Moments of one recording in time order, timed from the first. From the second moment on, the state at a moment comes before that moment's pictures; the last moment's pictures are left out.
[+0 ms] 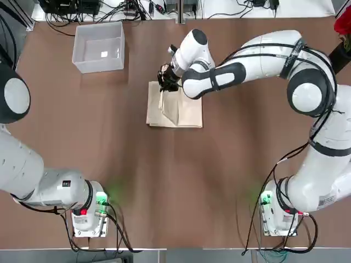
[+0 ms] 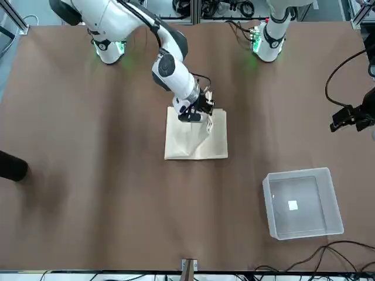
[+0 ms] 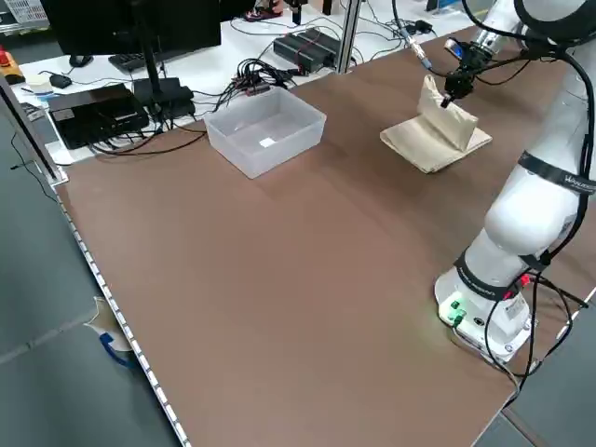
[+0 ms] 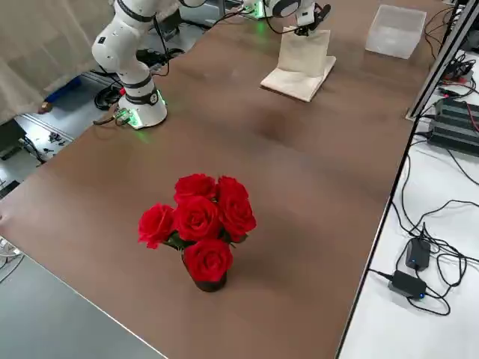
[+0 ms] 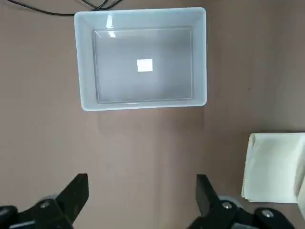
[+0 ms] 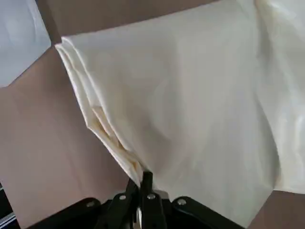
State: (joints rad) left arm 0.00 0.13 0.03 -1.46 -0.04 1.64 0.02; right arm 0.30 0.69 0.71 -1.73 -0.11 2.70 1.14
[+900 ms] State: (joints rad) left arm 0.00 0.14 0.03 -1.50 -0.08 1.64 0.04; right arm 0.30 0.72 0.70 -1.68 -0.12 2.71 1.15
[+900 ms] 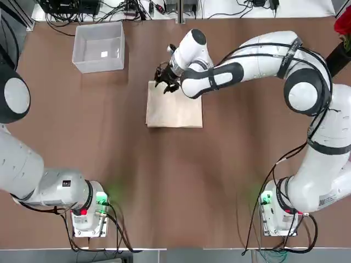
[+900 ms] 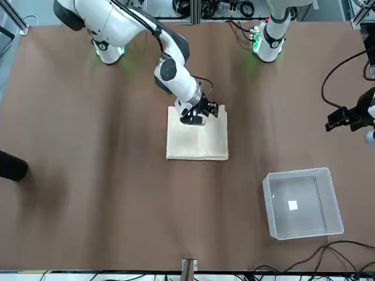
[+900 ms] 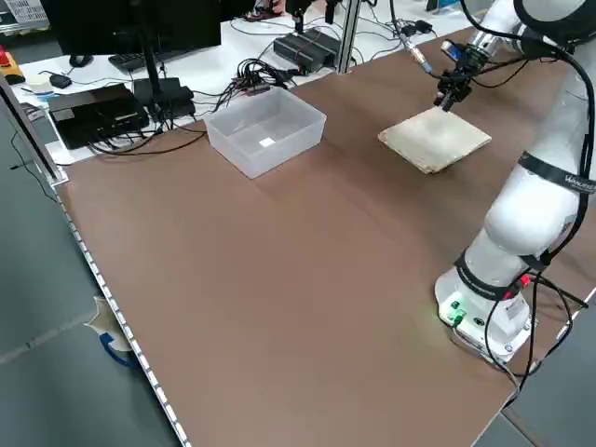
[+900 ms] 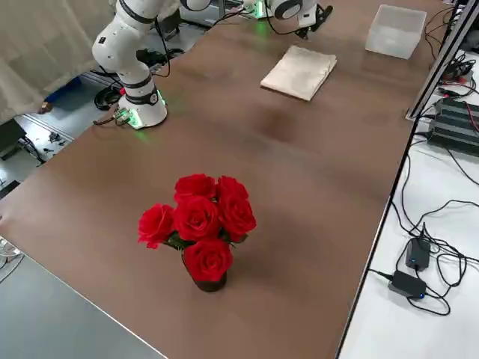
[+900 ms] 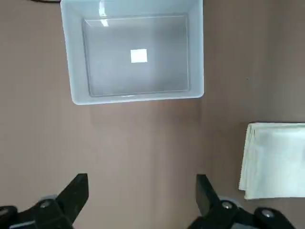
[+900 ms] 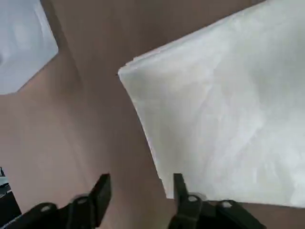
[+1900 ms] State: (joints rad) left arm 0.00 0.14 -0.26 -2.13 -0.35 2.26 0.02; right arm 0.14 0.35 0.32 -1.64 -0.05 2.09 0.51
